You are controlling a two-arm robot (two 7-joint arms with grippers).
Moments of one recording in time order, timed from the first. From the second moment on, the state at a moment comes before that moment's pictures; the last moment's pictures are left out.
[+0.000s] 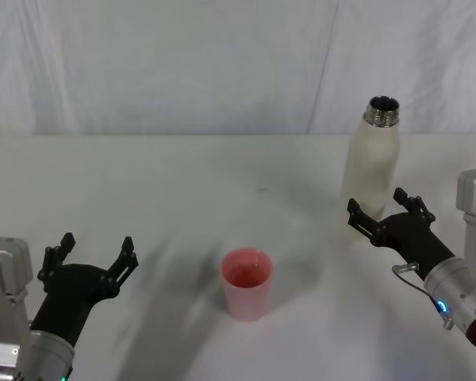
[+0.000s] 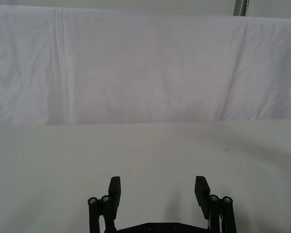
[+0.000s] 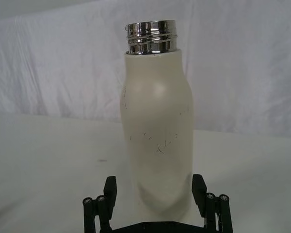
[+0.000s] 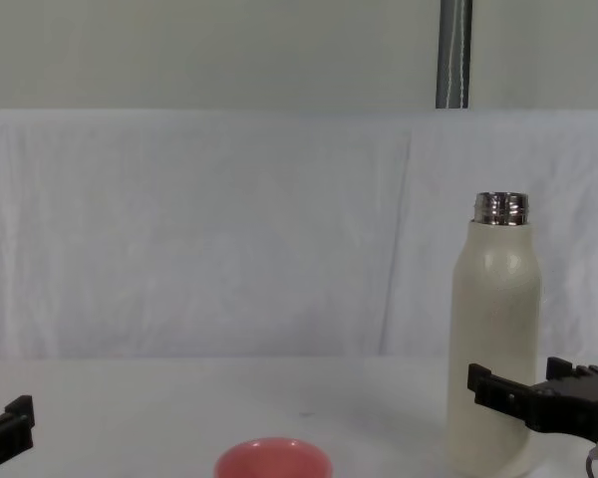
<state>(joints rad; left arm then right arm) 0.27 0.24 0.04 -1.85 -0.25 -0.02 -0.02 0.17 0.17 -0.21 -1.42 0.27 -0.02 0.24</state>
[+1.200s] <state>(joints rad) 0.27 0.24 0.04 -1.85 -0.25 -0.02 -0.02 0.26 0.17 -0.22 -1.31 0.27 -0.02 0.25</state>
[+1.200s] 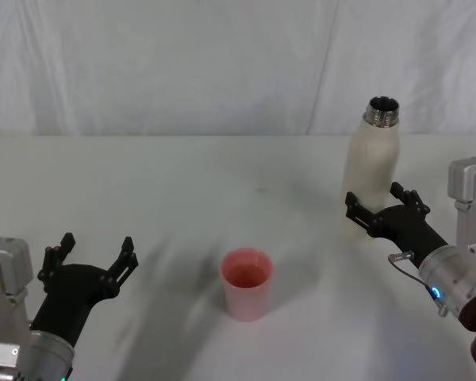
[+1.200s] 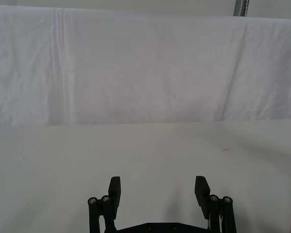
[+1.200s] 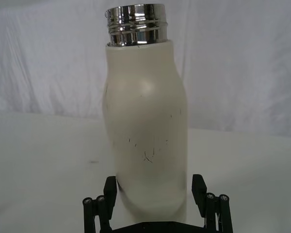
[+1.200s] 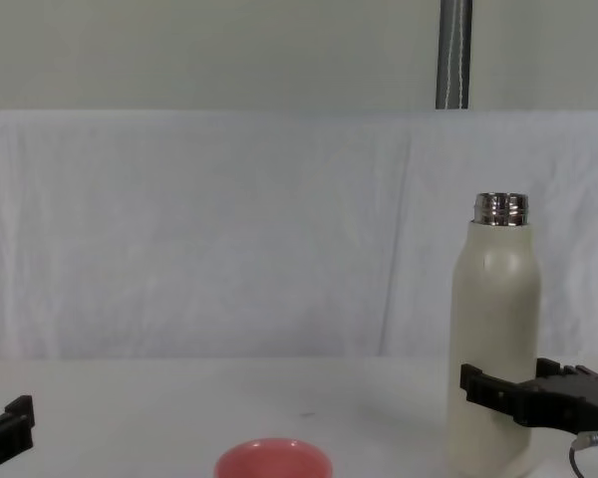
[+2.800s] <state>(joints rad) 0.27 0.24 0.04 -1.85 -0.25 -0.02 -0.02 0.37 0.12 -0.24 -1.13 0.25 -0.07 0.26</state>
